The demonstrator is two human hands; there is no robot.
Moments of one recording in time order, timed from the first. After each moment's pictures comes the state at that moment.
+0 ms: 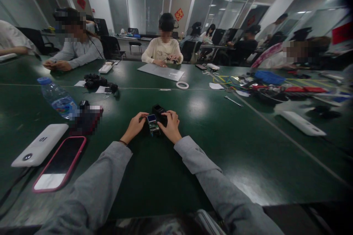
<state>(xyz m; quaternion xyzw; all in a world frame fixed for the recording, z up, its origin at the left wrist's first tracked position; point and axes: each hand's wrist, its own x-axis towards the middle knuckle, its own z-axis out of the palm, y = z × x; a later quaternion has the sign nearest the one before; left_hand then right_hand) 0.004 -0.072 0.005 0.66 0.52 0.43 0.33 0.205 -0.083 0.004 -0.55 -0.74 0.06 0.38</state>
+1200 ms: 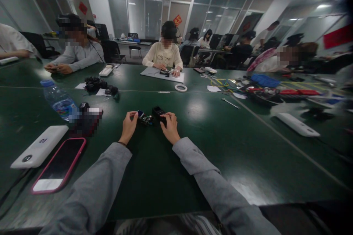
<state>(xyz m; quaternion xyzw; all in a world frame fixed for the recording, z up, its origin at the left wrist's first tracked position) -0.010 -0.068 -0.001 0.53 0.61 0.54 0.24 0.210 -0.078 -0.002 -0.53 -0.75 0.07 0.39</state>
